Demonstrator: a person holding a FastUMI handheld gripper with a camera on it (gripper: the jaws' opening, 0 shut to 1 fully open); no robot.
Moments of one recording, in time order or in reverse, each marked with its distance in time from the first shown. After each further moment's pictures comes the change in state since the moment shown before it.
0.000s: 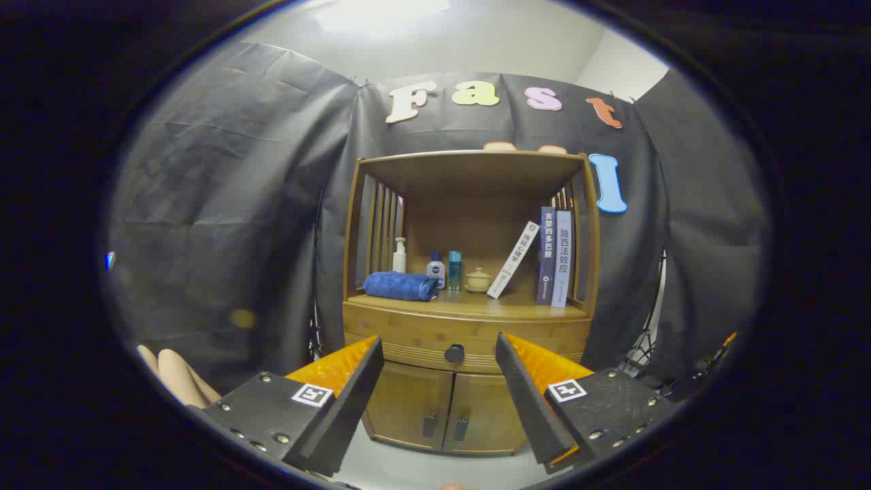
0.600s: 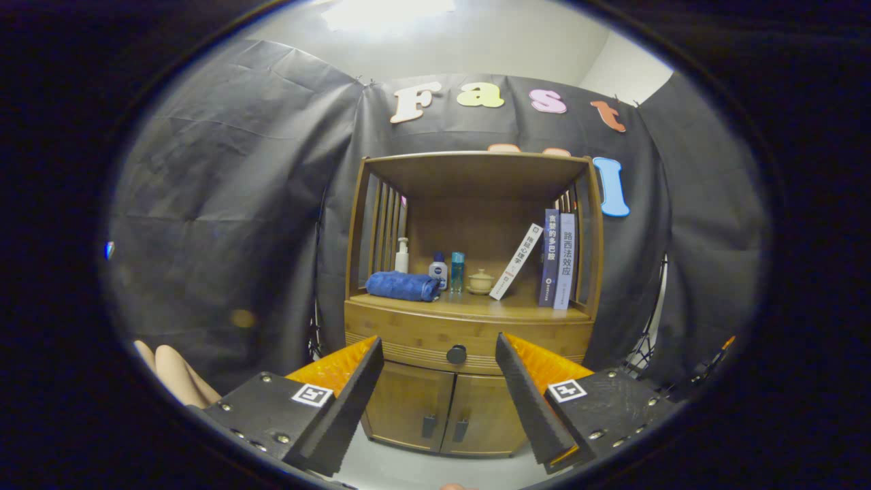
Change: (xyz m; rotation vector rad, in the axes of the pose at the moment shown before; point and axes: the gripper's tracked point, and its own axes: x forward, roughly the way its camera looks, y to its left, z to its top) arm 0.001 0.001 -0.002 -0.010 -0.003 -0.010
